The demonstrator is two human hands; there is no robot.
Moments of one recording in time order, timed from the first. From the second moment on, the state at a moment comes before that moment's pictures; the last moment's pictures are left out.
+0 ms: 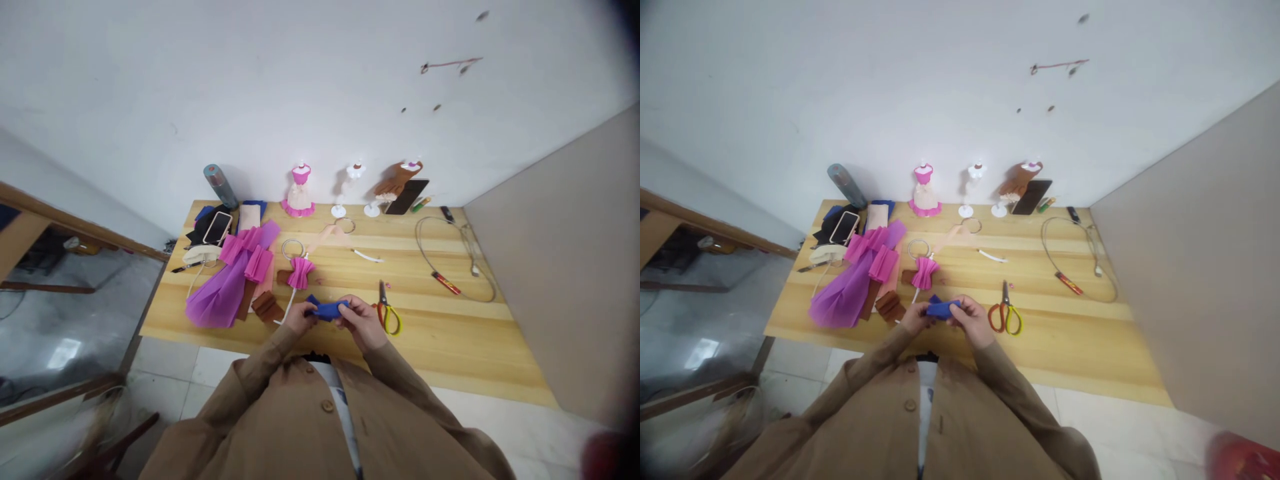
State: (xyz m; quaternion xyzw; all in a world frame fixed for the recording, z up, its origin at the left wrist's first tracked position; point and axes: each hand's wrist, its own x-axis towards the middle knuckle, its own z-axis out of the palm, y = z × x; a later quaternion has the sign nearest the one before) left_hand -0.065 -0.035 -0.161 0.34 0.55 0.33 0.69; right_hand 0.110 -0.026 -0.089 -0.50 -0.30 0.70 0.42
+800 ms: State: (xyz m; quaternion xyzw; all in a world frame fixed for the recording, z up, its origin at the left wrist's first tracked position) left_hand -0.064 -0.046 -0.130 0.39 0.51 0.25 0.73; right_hand 0.150 0.003 -0.083 -0.51 -0.23 0.59 0.58
